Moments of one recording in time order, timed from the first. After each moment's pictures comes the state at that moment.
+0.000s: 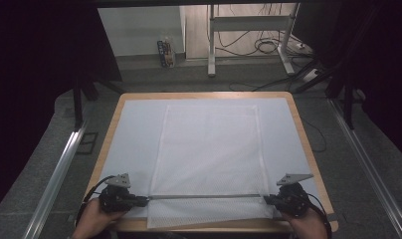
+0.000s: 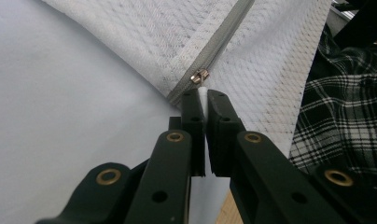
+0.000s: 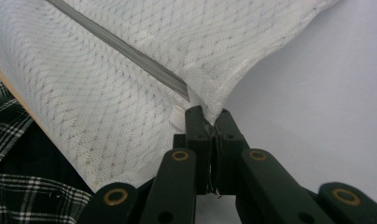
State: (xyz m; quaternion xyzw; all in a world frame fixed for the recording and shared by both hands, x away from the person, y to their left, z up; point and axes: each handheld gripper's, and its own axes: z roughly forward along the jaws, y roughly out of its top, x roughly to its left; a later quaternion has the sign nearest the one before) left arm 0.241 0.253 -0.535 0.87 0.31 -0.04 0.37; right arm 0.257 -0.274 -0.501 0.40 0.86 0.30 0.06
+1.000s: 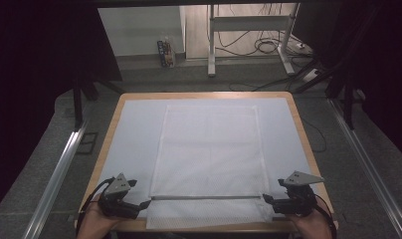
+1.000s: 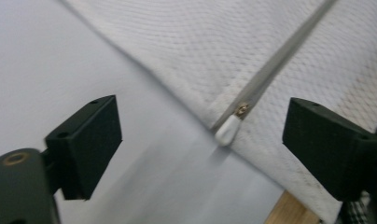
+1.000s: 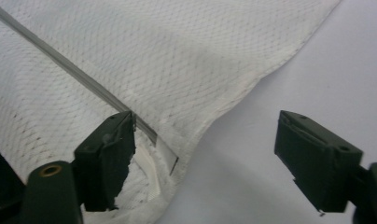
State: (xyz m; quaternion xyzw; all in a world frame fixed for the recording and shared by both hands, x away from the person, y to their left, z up) left arm 0.217 0.246 -0.526 0.83 0.37 0.14 0.38; right arm 0.254 -0.284 -0.490 0.38 0.84 0.36 0.16
